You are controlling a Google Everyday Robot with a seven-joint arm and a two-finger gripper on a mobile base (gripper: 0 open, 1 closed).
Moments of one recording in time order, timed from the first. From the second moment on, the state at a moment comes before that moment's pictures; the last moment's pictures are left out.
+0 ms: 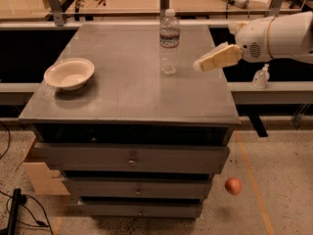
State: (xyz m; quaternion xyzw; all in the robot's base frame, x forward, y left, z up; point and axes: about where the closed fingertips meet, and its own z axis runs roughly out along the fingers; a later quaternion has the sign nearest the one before) arm 0.635 -0.147 0.966 -0.41 0.73 0.18 0.51
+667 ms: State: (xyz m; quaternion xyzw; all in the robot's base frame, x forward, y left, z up) arm 0.660 -0.114 0.942 -0.41 0.72 0.18 0.53
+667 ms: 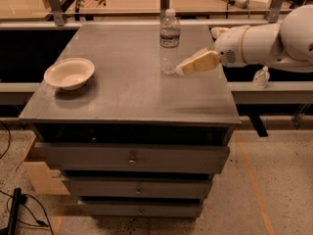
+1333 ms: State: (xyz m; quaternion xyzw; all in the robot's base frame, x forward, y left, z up) arm 0.707 -0.057 0.918 -0.40 0.69 0.23 0.55
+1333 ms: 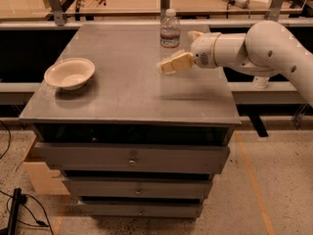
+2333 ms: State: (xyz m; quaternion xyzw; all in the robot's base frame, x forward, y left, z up) arm 0.734 -0.008 0.909 -0.44 0.65 0.26 0.57
